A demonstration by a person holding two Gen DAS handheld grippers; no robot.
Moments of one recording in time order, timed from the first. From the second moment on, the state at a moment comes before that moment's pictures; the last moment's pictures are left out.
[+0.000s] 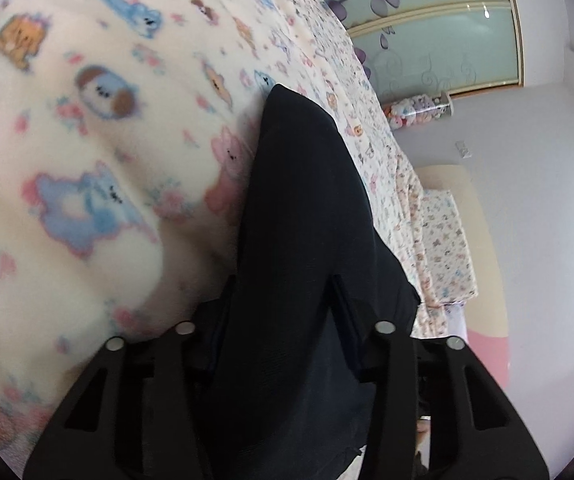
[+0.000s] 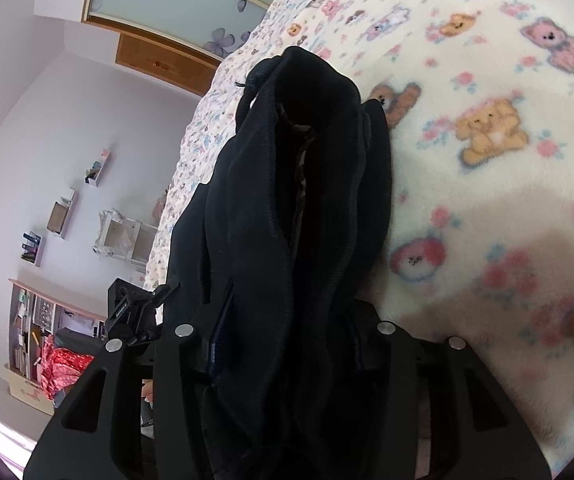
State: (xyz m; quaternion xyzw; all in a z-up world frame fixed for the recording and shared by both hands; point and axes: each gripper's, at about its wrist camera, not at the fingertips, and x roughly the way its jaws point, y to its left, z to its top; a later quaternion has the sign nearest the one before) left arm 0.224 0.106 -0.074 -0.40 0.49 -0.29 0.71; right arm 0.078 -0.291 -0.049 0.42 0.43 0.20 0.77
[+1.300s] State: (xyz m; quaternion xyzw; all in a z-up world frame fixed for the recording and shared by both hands) left arm 0.238 -0.007 -0.061 -0.35 0.42 -0.30 0.78; right arm 0.095 -0.391 -0.058 0.51 0.29 0.06 0.80
